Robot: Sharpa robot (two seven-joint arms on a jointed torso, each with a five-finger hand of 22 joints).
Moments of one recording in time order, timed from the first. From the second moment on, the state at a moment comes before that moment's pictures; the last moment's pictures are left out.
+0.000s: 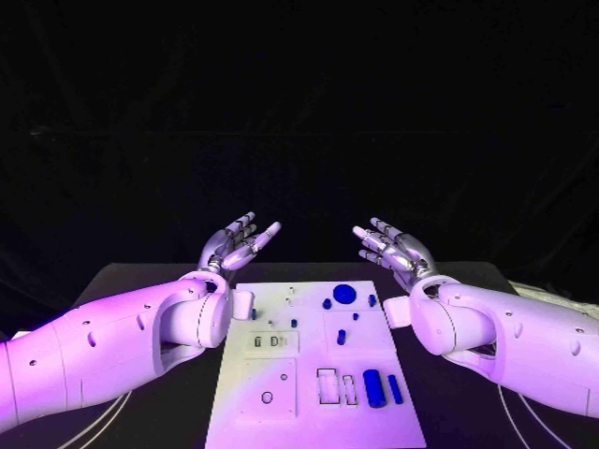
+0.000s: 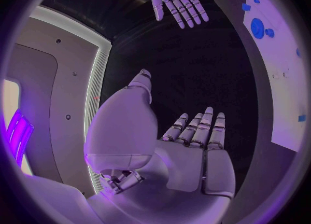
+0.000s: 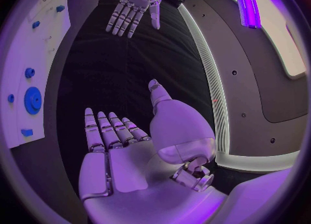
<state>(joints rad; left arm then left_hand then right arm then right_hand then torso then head) 1.14 -0.70 -0.04 1.42 -0.05 -0.58 0.44 1.26 -0.18 0.05 0.29 0.14 0.22 0.14 0.02 0.03 0.25 0.25 0.03 0.03 0.38 0.24 0.04 0.05 0.09 0.22 0.29 0.03 0.03 1.10 -0.74 -0.01 1.44 -0.12 -0.49 0.41 1.09 0.14 -0.06 -0.06 0.26 0.17 0.13 0.02 0.02 0.27 0.24 0.03 0.03 0.28 0.23 0.03 0.03 0.06 0.33 0.29 0.04 0.04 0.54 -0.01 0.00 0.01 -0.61</state>
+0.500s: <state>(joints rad) 1.15 -0.78 -0.04 1.46 -0.07 -0.52 0.43 1.38 -0.07 0.09 0.24 0.13 0.82 0.20 0.16 0.09 0.92 0.19 0.16 0.08 1.00 0.15 0.21 0.12 0.18 0.88 0.26 0.24 0.12 1.14 -0.76 -0.01 1.34 -0.40 -0.39 0.36 1.27 0.14 -0.01 -0.19 0.24 0.69 0.18 0.10 0.06 0.83 0.20 0.11 0.06 0.84 0.18 0.11 0.06 0.16 0.74 0.28 0.13 0.07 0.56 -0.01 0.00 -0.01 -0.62</state>
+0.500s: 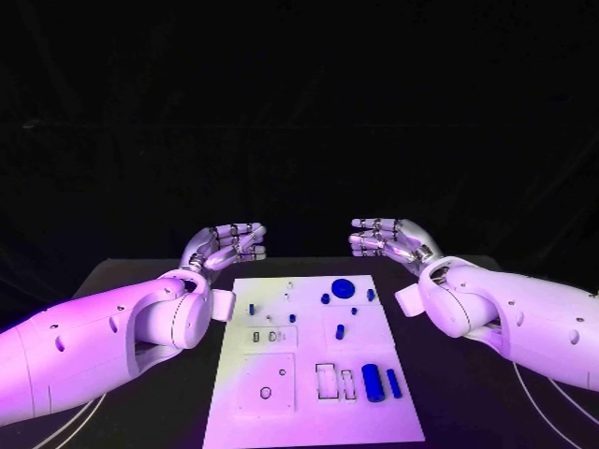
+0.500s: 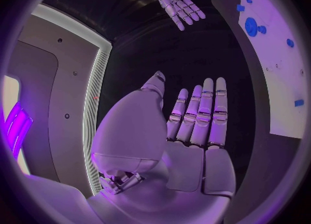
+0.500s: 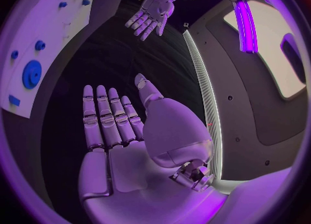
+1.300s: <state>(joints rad) 1.15 -0.96 -0.03 1.77 -0.04 -0.42 0.44 1.41 -0.04 0.08 0.19 0.13 1.02 0.17 0.15 0.08 1.19 0.10 0.13 0.09 1.31 0.04 0.29 0.31 0.18 1.20 0.14 0.30 0.13 1.20 -0.76 0.01 1.36 -1.37 -0.33 0.08 1.27 0.06 0.12 -0.28 0.21 1.08 0.14 0.07 0.07 1.24 0.07 0.06 0.06 1.45 0.00 0.26 0.19 0.17 1.27 0.09 0.39 0.15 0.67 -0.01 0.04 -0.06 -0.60</state>
